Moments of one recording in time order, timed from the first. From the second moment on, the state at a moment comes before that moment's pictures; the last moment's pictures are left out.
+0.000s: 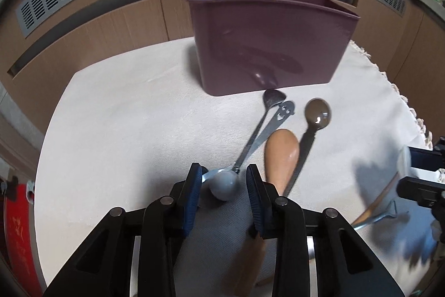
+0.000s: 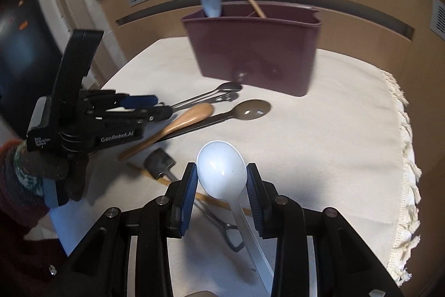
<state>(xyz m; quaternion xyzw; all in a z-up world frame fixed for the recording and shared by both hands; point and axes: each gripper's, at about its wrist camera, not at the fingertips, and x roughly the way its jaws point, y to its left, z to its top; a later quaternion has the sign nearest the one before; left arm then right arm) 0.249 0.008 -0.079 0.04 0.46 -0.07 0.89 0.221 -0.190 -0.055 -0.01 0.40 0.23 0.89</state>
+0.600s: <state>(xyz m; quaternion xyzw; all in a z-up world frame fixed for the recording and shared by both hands) 0.231 0.029 -0.065 0.00 0.43 -0.09 0.90 0.212 -0.185 -0.046 -0.03 0.37 0.20 0.91</state>
